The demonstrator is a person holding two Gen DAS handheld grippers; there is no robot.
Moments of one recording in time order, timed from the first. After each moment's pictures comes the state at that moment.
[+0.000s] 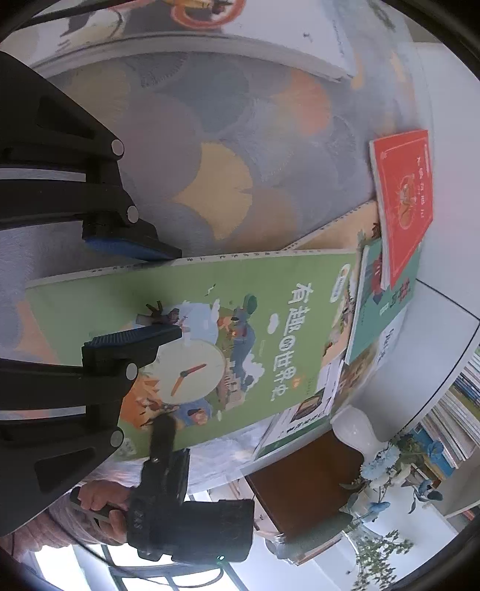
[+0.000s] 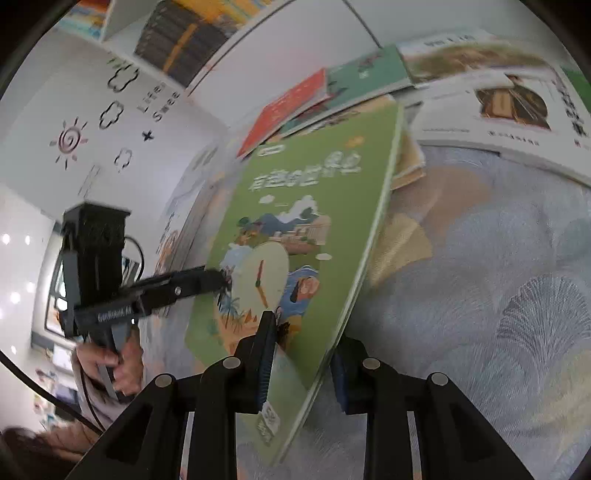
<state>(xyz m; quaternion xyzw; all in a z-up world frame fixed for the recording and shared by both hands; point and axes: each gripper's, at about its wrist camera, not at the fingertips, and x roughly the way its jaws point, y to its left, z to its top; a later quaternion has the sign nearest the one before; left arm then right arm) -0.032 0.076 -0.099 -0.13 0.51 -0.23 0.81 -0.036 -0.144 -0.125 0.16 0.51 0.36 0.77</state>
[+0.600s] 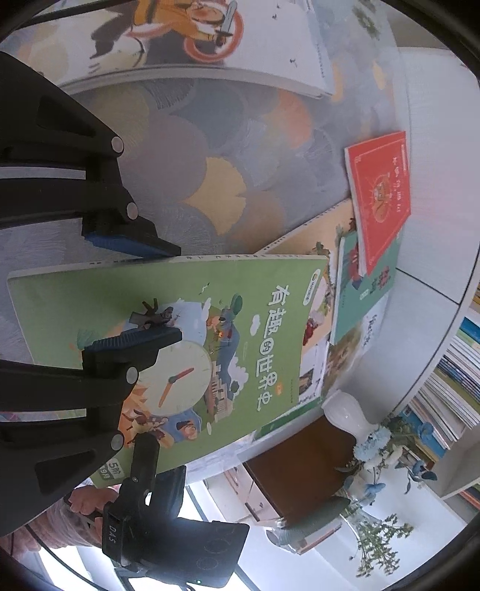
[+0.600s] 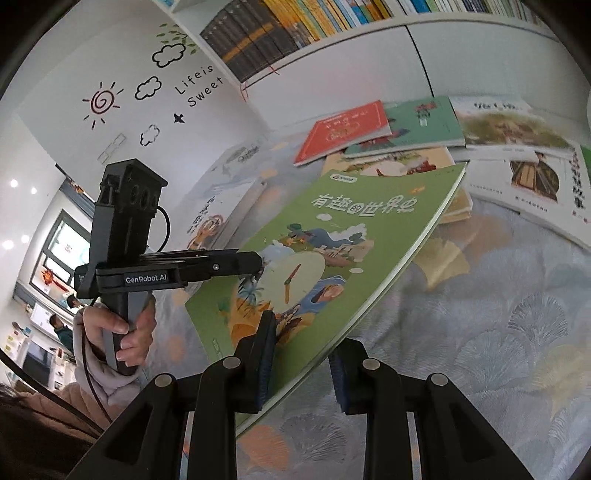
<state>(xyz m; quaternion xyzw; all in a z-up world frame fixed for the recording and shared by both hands) -0.052 0.085 -0.072 -0.13 0.49 -0.24 0.83 -0.076 -0.114 -0.075 0.09 0.45 0.38 0.81</state>
